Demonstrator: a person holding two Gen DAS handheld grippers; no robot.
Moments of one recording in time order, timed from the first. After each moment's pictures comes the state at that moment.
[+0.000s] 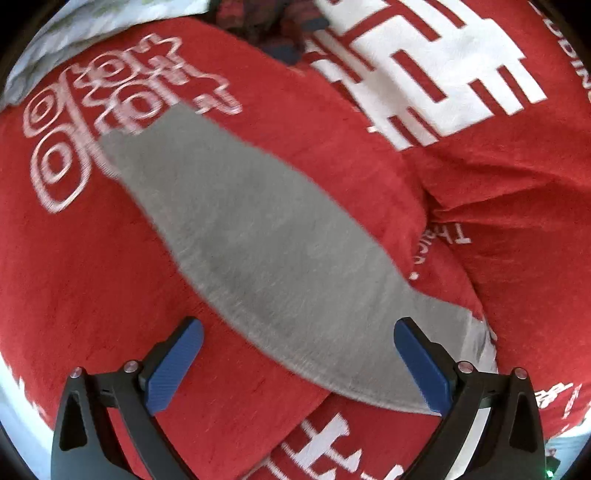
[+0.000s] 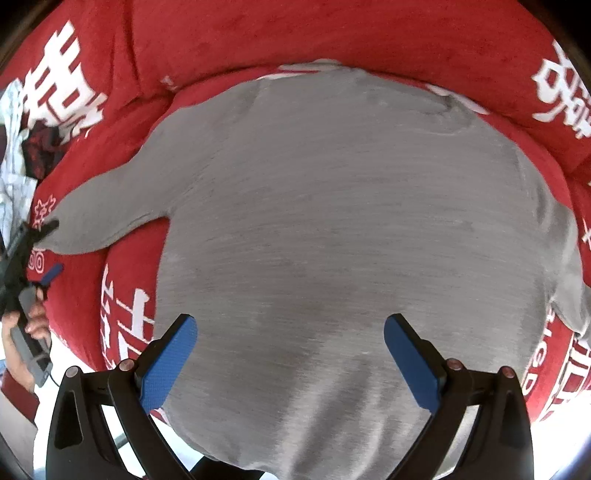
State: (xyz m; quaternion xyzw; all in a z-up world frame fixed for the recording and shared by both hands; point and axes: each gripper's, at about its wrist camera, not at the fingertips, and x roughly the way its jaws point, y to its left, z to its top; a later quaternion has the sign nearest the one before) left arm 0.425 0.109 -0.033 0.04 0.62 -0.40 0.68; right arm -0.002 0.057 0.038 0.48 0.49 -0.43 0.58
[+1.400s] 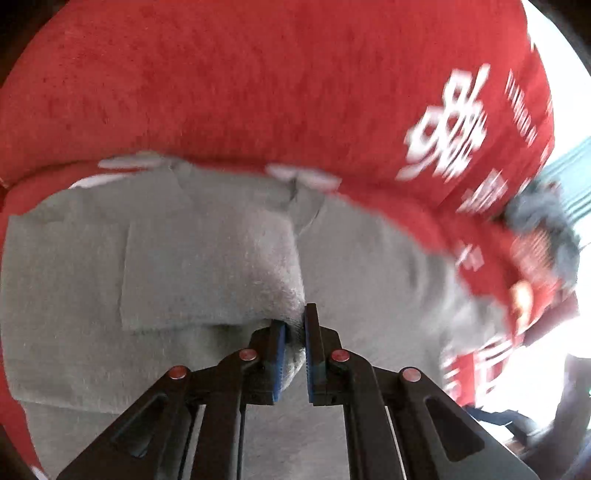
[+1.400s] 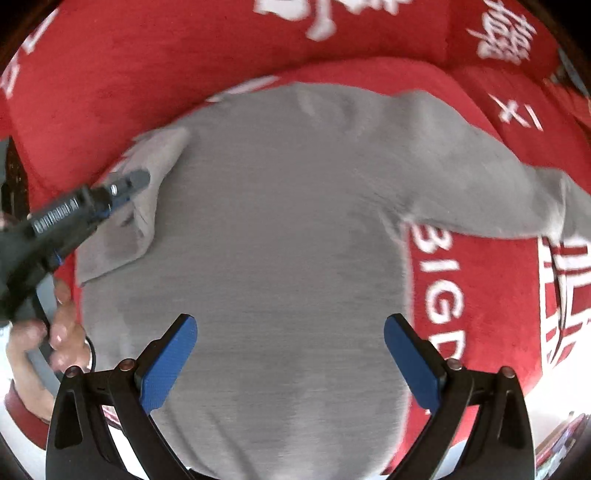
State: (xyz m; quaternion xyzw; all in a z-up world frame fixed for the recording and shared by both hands) left arm -0.054 -0.049 -0.006 0.32 0.49 -0.69 0.43; right arm -0.231 0.094 0.036 0.56 0.36 -0.55 0.50
